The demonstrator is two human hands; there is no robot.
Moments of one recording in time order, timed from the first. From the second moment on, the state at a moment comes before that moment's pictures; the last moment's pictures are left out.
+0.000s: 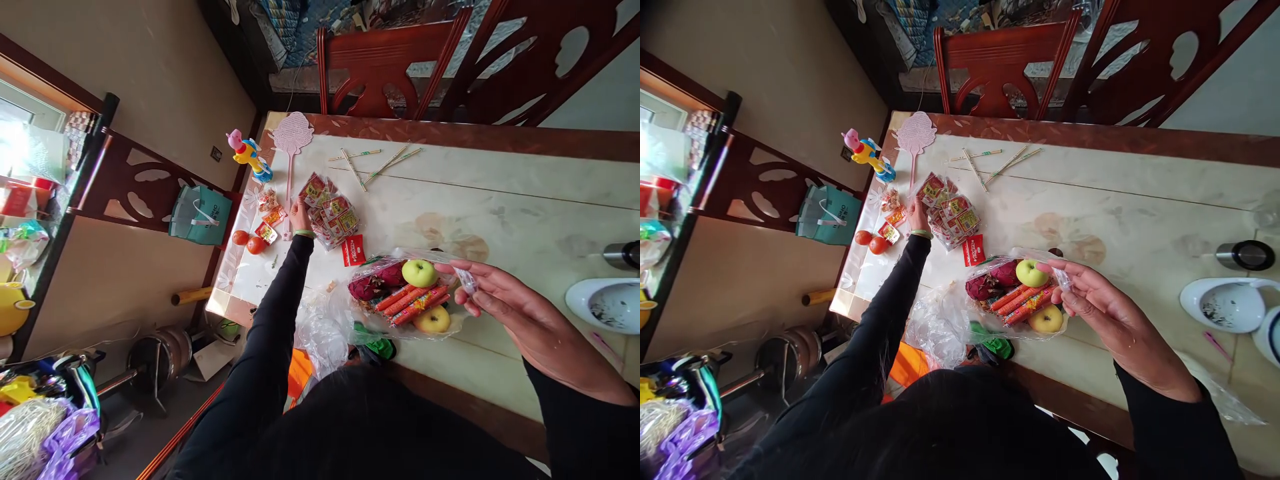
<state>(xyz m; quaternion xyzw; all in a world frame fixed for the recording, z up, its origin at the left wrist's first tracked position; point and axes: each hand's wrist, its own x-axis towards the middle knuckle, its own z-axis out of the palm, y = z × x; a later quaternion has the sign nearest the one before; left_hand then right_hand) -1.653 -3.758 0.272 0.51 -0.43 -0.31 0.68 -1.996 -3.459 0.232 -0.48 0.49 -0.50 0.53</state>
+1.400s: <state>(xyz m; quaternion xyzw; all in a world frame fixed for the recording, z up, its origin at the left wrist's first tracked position) -1.669 -3.466 0.223 0.63 -0.54 -0.27 0.49 -1.966 -3.497 0.188 -0.44 0.43 -0.66 0.43</state>
